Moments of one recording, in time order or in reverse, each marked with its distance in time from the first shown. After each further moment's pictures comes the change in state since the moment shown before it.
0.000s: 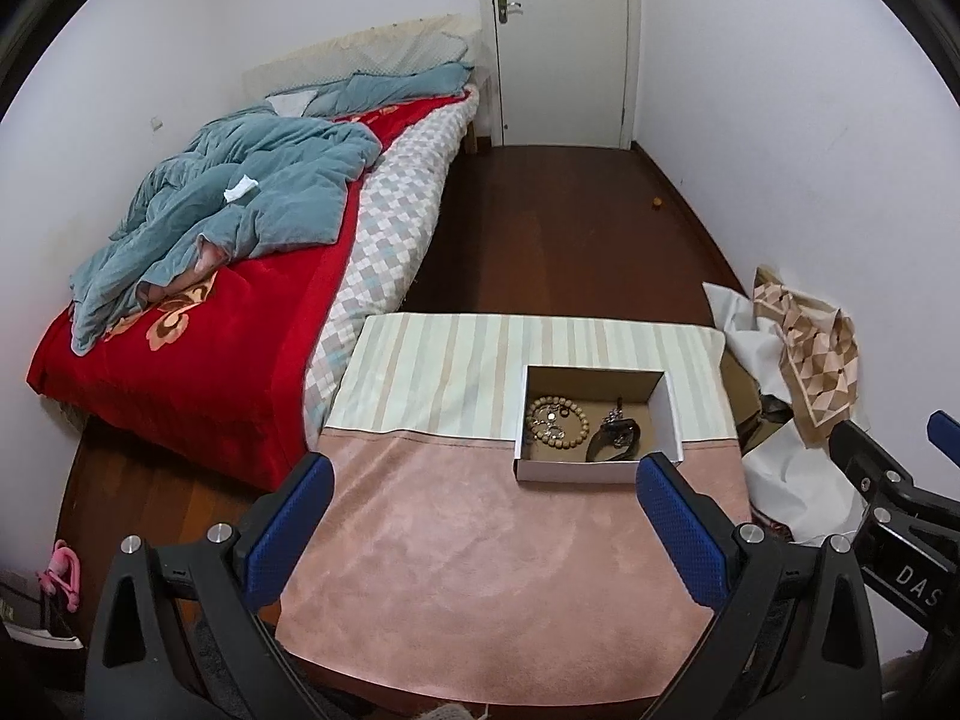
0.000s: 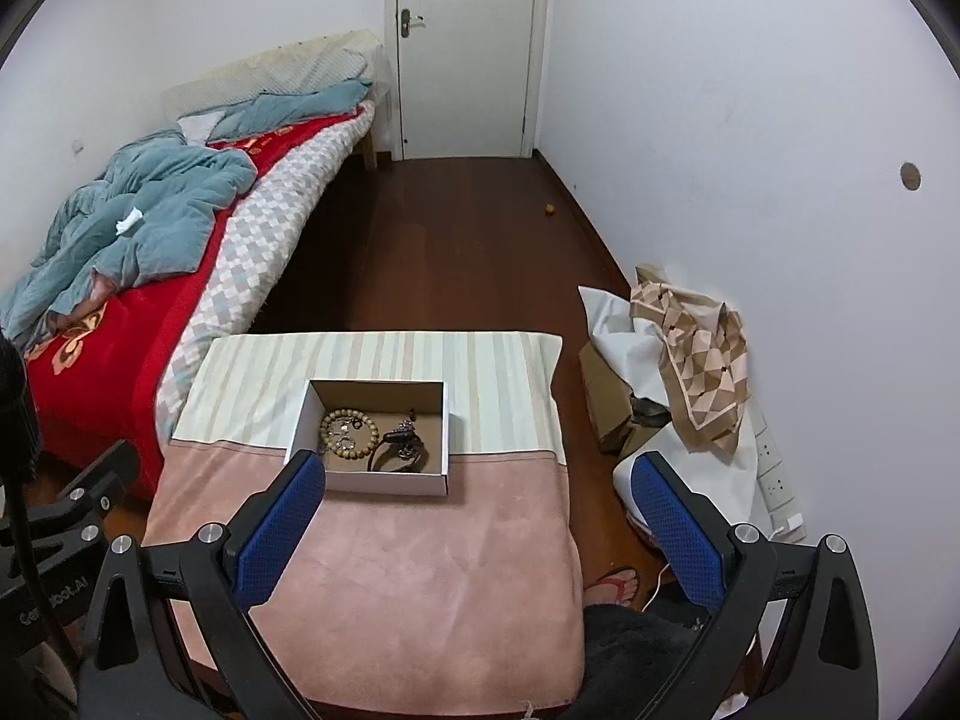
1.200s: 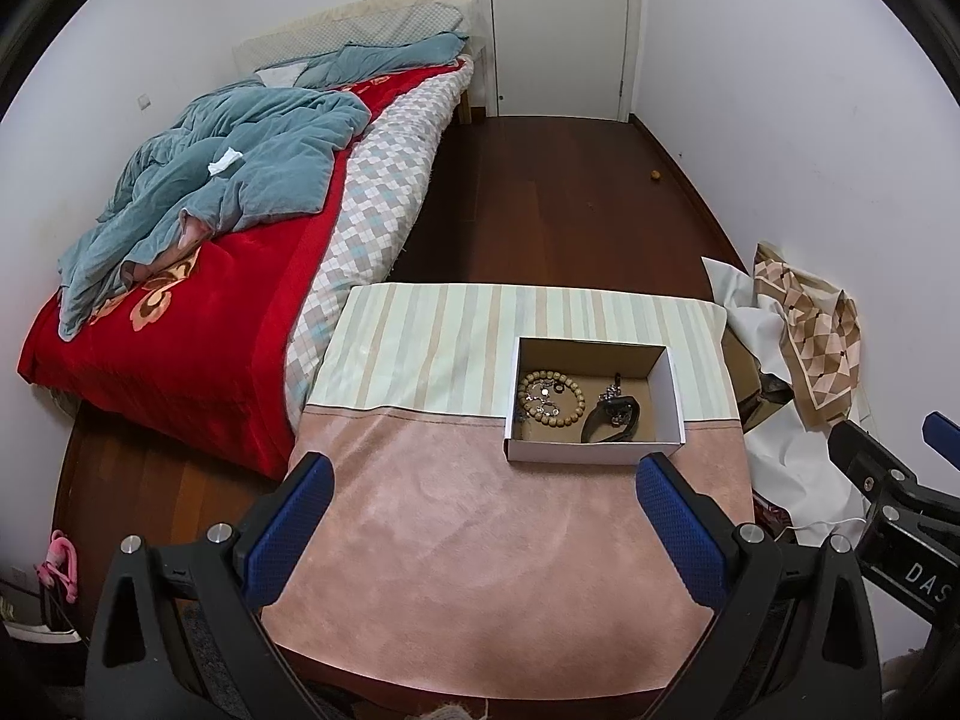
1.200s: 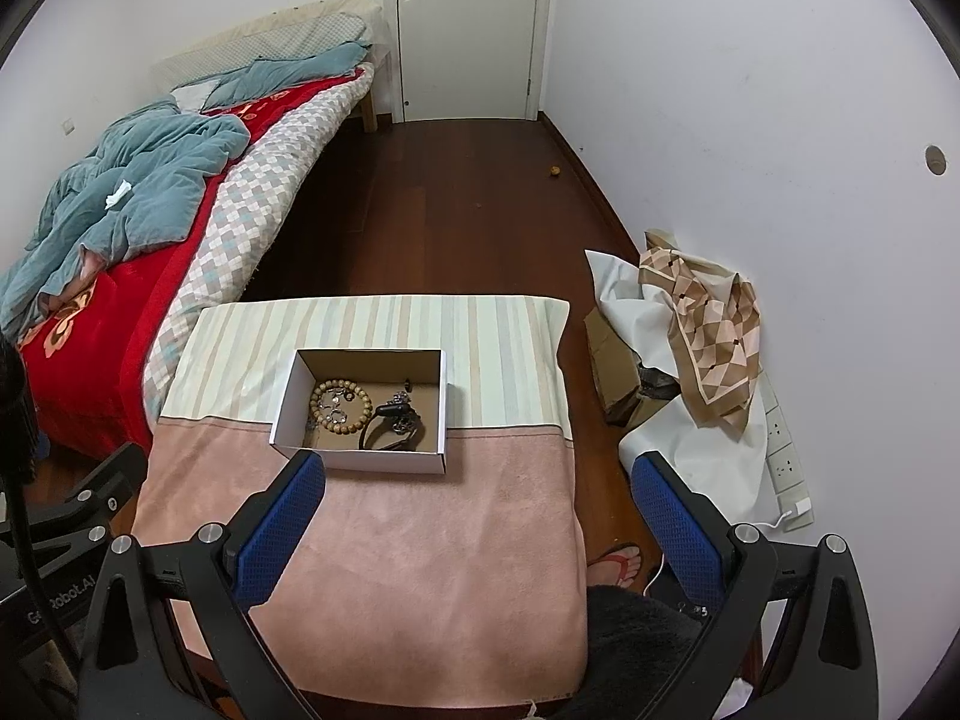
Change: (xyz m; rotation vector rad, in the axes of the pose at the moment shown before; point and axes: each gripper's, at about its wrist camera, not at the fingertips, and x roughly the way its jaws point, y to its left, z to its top) left arm 0.027 -0.003 -0.002 -0.003 0.069 -0.018; right arm 0.038 0.000 0.001 -0.003 0.093 0.011
